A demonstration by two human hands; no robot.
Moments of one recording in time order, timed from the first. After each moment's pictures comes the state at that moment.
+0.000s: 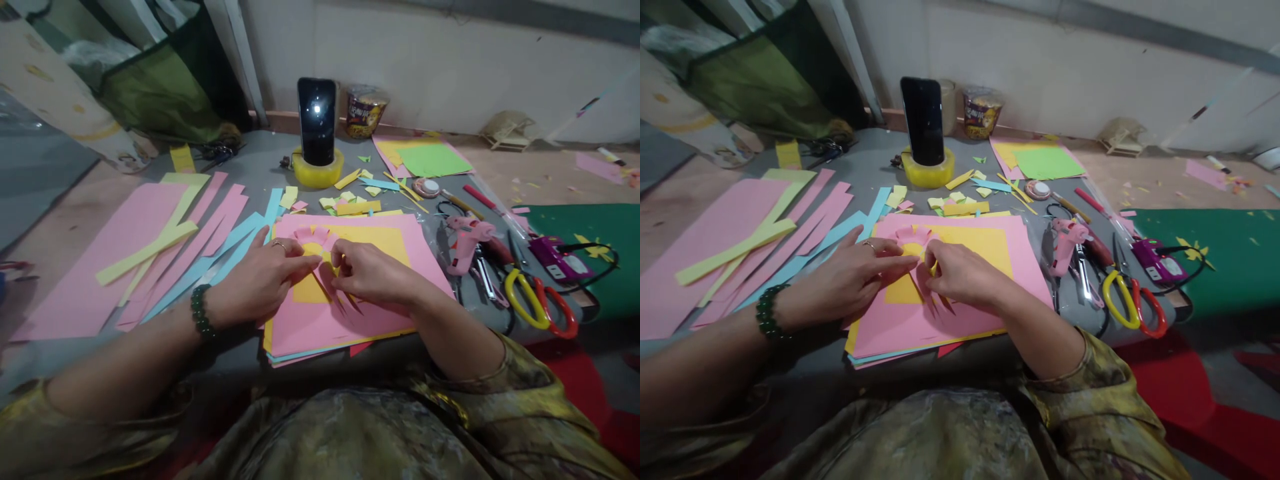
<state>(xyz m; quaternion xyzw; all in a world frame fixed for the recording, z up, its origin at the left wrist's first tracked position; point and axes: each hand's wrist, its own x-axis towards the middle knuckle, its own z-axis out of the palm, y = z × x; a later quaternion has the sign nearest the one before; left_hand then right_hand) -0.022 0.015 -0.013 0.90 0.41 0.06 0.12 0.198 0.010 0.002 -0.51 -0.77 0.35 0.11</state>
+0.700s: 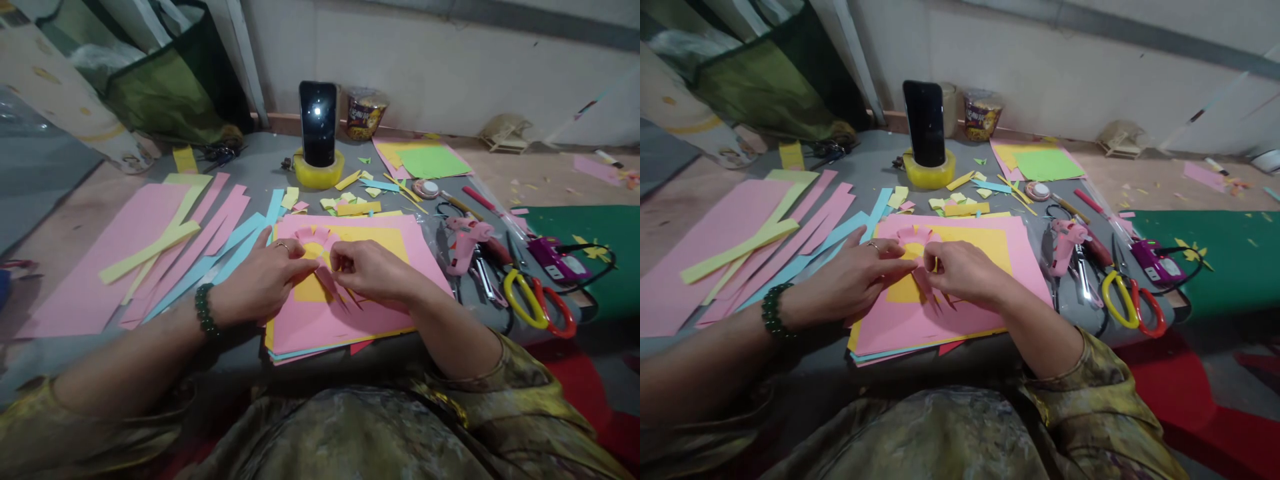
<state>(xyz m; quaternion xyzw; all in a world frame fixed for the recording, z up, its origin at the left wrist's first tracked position) -0.016 0.014 -0.008 0.90 0.42 0.01 0.10 0.196 0.012 0.007 -0.51 -0.80 0.31 0.08</state>
